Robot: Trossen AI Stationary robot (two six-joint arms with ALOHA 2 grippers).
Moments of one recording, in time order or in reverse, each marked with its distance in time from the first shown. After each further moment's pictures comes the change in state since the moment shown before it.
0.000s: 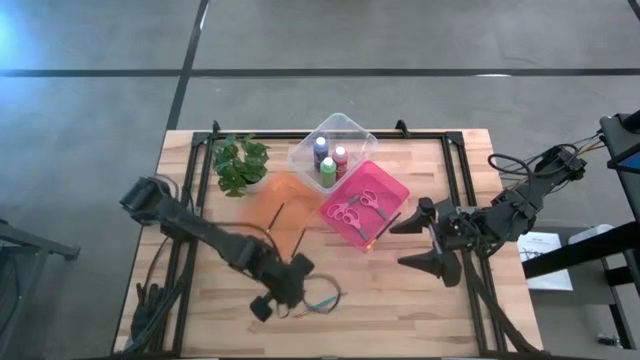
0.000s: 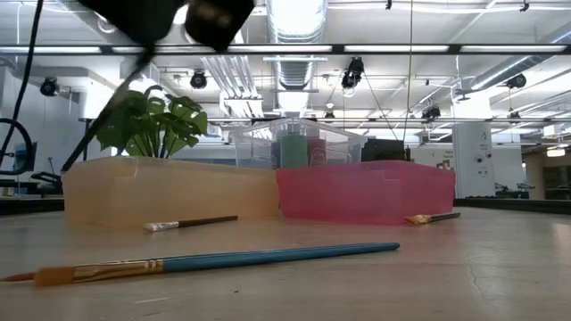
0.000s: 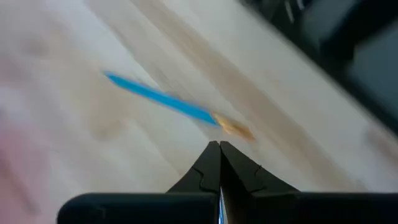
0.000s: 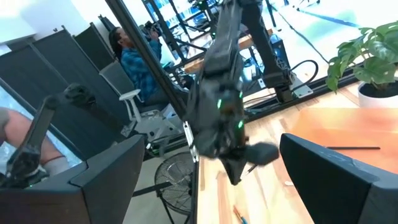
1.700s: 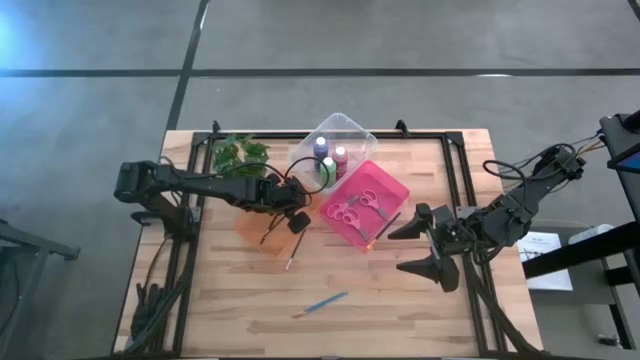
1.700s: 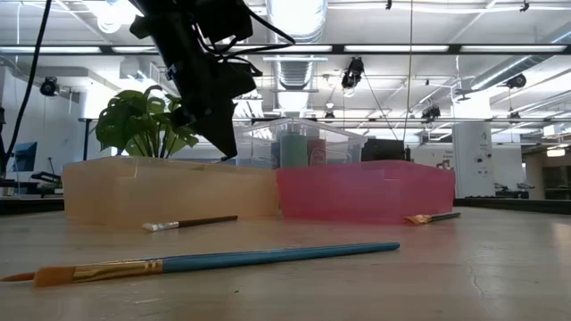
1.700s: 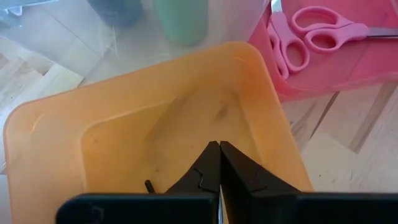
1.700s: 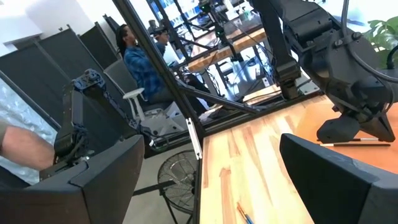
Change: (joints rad) left arm 0.509 -0.135 -0.214 0.026 -0.423 -0.757; right arm 0.019 0.000 -0.063 0.072 0.004 -0.003
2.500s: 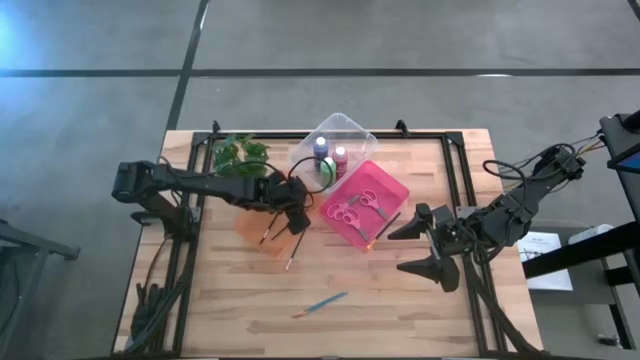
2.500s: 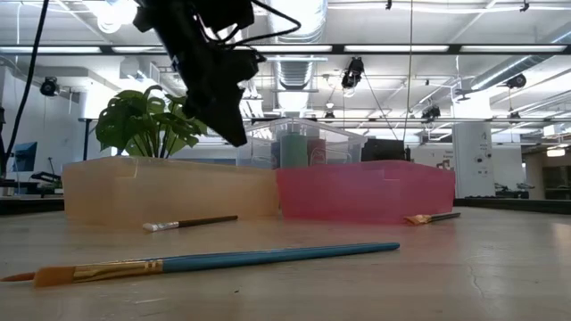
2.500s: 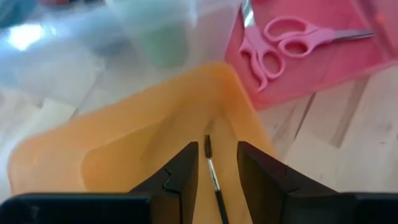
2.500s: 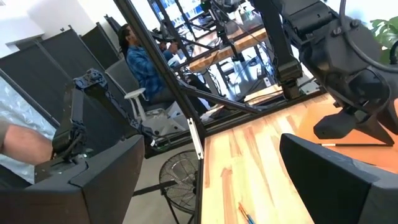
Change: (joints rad) left arm -0.002 -0.016 0.026 0.010 0.023 0.121; right arm 0.000 0.000 0.000 0.003 -0.005 0.003
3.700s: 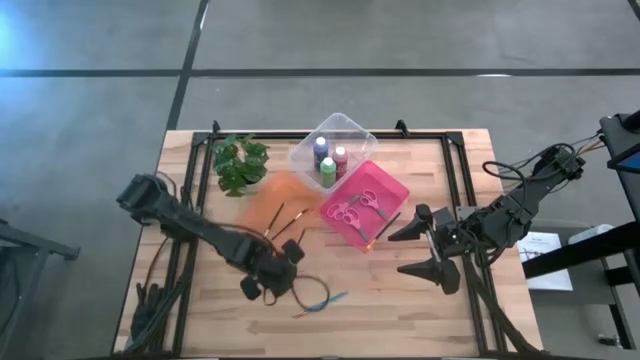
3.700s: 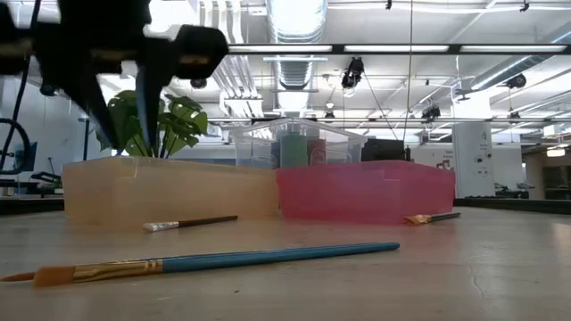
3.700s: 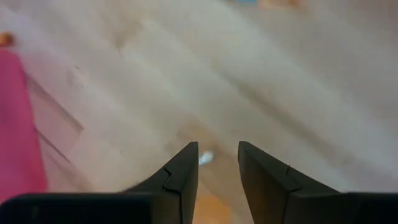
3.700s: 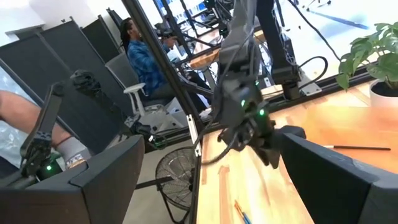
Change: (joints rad) left arm -0.479 0.108 0.093 -0.197 0.188 0.859; right arm 0.008 0.000 -0.005 -0.002 -0.006 -0.036
